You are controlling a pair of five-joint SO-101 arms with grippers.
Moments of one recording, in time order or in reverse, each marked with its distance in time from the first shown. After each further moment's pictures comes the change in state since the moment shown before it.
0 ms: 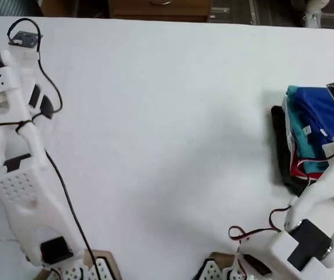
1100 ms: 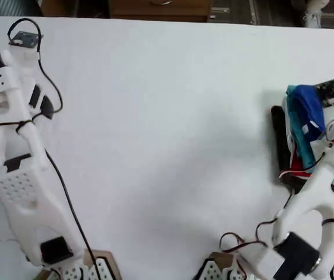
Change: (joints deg) left arm 0.0 0.0 0.0 0.2 0.0; right arm -5.0 -10.0 13.6 -12.0 -4.1
